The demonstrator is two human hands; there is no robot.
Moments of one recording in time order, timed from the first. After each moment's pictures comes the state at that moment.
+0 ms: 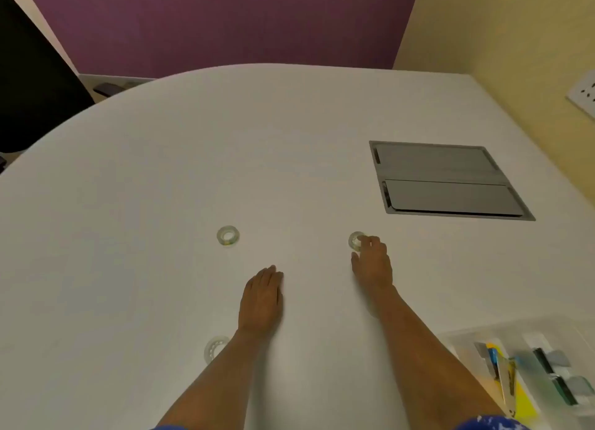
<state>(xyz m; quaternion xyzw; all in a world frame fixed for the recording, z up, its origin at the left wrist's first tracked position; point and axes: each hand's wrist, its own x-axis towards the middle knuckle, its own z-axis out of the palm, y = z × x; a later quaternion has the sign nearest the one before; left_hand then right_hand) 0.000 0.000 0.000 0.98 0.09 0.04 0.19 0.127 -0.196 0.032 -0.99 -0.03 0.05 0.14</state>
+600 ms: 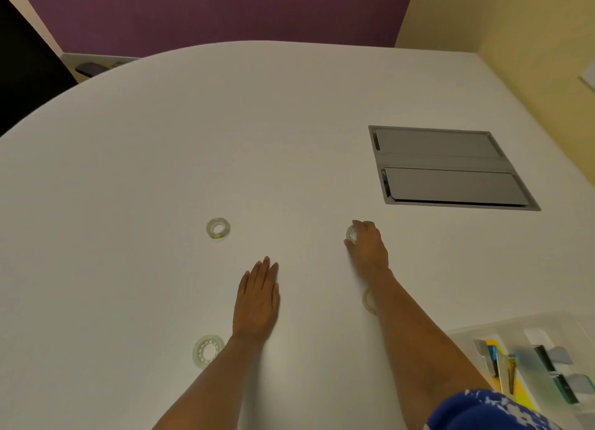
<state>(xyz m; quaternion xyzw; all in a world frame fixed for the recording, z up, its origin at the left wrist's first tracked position) -0.005 -0.009 -0.019 0.98 0.10 0.05 0.19 0.153 -0.198 0.022 -0.97 -0.03 0.06 0.22</state>
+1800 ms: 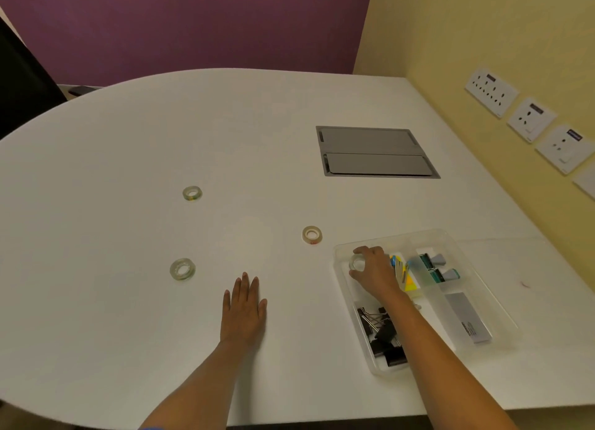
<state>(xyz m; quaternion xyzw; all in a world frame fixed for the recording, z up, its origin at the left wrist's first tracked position) -0.165 -0.122 -0.001 0.97 0.13 -0.08 0.18 -0.048 -0.365 0.075 -0.96 -0.03 0.10 0.25</state>
